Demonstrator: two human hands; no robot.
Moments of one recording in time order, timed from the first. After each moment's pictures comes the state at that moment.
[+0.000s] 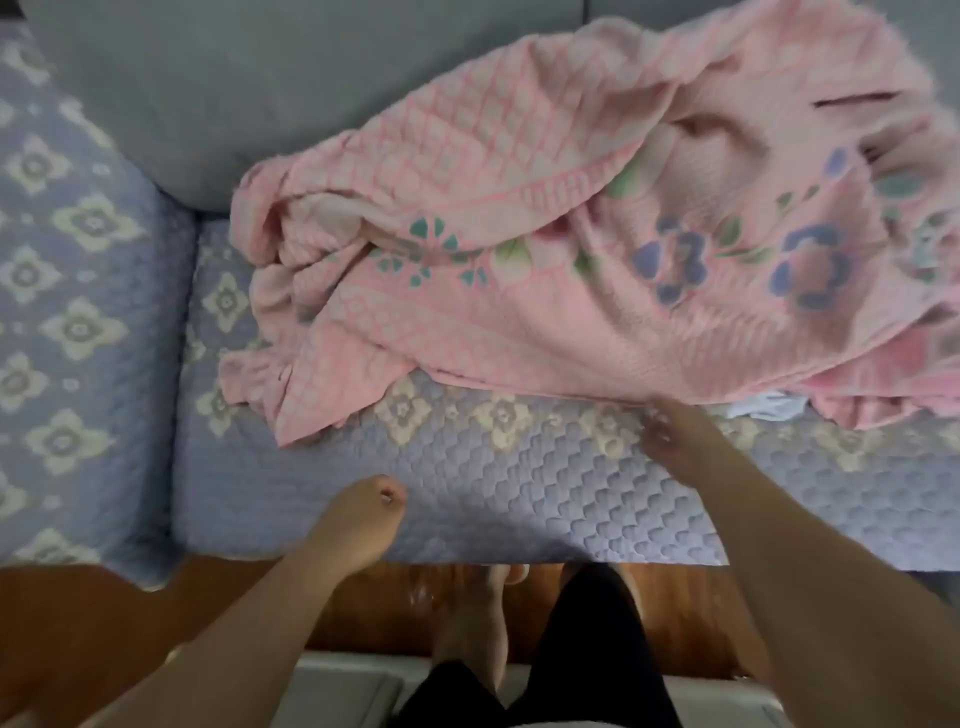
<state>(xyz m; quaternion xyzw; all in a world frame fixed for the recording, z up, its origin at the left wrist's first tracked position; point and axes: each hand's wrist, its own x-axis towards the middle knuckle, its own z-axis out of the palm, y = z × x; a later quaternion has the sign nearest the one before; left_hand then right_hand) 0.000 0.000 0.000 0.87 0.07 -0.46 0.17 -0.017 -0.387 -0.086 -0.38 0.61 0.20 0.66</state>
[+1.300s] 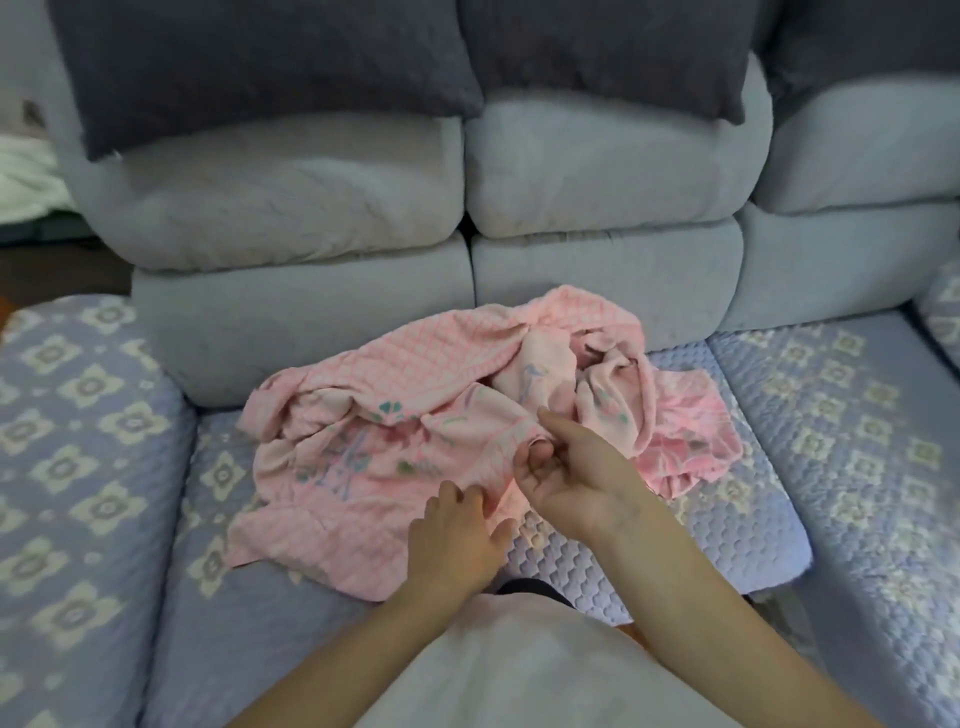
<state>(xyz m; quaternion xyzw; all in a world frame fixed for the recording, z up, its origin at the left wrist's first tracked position) -0.001 -0.119 0.211 0.95 -0.19 -0.22 0.14 -0.005 -0.256 0.342 -0.16 0.51 -0.01 0.84</state>
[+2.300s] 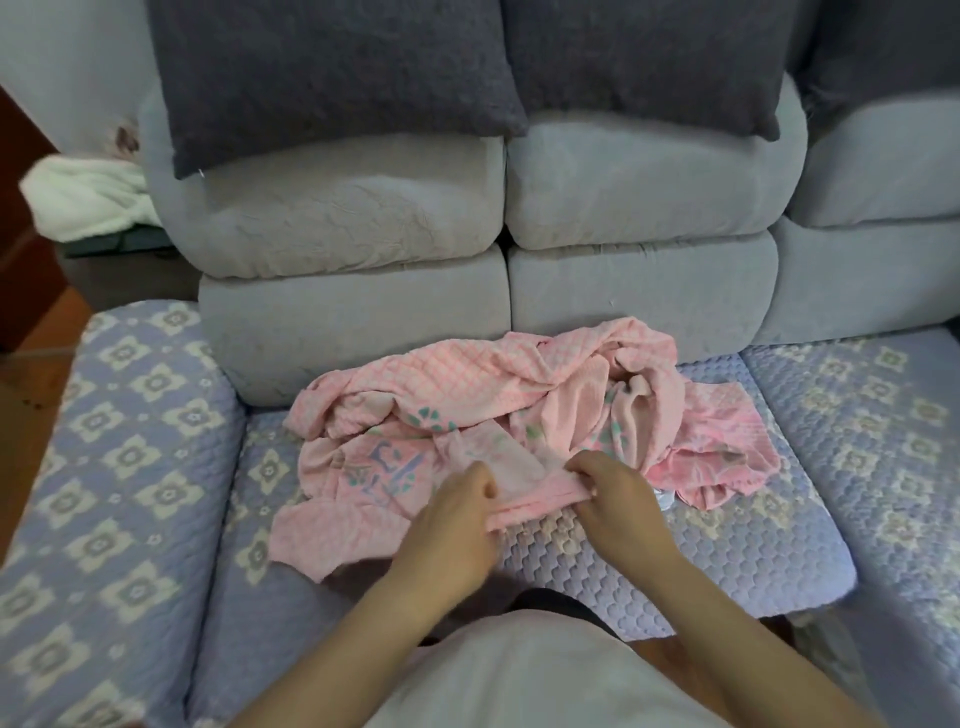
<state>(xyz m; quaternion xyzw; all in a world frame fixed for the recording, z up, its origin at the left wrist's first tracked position) 0.002 -0.055 0.297 0.91 -0.22 -0.23 0.28 -0.058 -0.253 0.271 -0.93 0.17 -0.02 0.31</state>
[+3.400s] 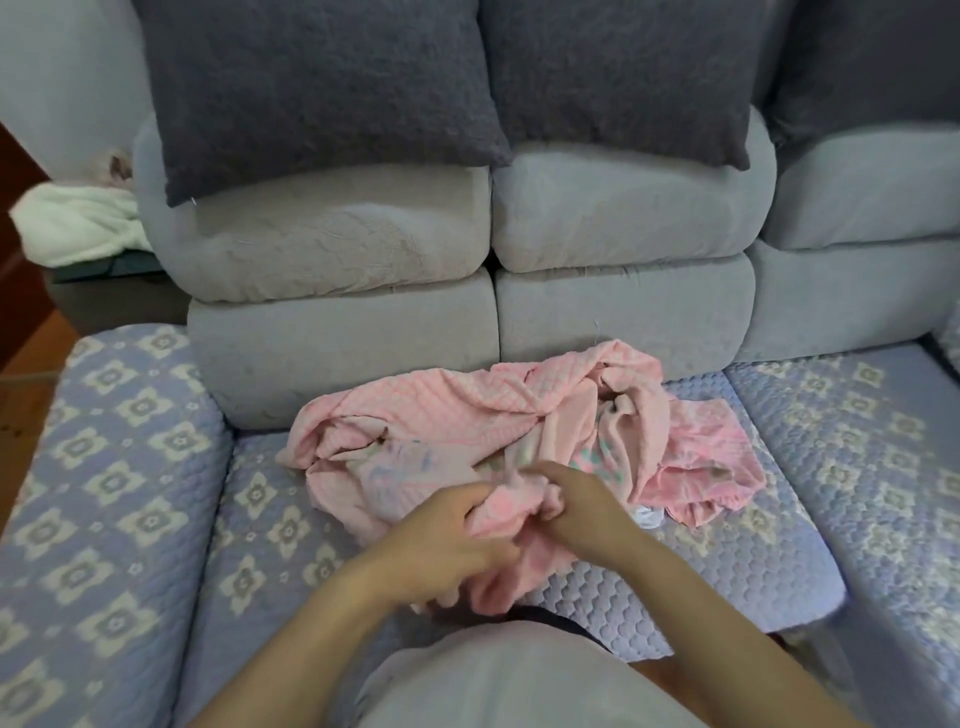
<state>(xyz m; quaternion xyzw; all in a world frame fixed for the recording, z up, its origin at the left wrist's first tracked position) 0.019 -0.053 0.334 0.77 -0.22 -0.42 0.43 -0.037 -0.255 0.287 -0.92 0.13 0.11 0.36</state>
